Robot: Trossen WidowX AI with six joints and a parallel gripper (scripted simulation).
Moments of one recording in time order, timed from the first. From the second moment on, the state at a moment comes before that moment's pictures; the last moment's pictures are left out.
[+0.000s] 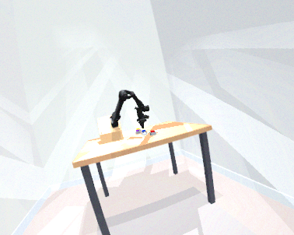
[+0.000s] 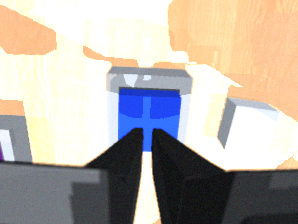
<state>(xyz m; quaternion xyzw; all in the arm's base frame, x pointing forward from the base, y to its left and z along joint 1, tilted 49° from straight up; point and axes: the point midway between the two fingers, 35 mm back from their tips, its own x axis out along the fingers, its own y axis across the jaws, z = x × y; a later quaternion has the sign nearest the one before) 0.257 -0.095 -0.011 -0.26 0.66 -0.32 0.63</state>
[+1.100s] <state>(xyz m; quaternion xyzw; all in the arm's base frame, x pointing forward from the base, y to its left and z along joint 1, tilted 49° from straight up) 0.254 -0.114 -0.027 -0.26 0.66 -0.32 0.63</state>
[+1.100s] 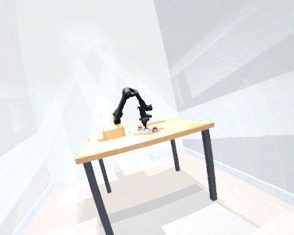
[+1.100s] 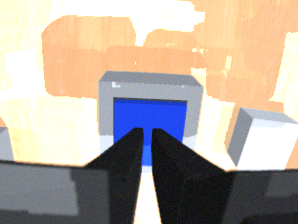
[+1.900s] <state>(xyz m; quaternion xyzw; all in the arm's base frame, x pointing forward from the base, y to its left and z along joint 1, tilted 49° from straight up) 0.277 -0.062 0.055 -0.27 0.67 -0.30 0.62</state>
